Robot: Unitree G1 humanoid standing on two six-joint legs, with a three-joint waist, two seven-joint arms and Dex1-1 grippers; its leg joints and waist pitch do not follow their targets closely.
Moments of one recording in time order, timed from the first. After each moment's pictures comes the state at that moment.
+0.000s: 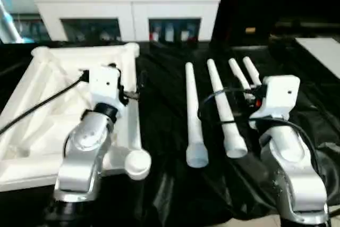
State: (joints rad) left arm -0.26 0.12 -0.03 -0.22 -0.06 0.31 -0.15; right arm -0.14 -0.11 -0.04 -0.37 0.04 0.43 0.03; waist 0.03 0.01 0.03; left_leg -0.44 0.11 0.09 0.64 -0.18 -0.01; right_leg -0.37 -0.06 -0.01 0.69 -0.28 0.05
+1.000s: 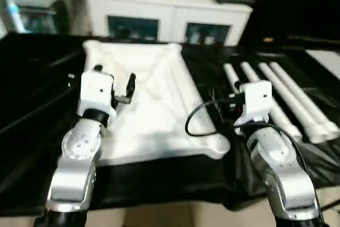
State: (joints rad) left arm -0.20 0.16 -0.01 -0.26 0.03 0.26 -0.10; right arm -0.16 -0.13 0.05 -0.29 0.05 0.41 0.13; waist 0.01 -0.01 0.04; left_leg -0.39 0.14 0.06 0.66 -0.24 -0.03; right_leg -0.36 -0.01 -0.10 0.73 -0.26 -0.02
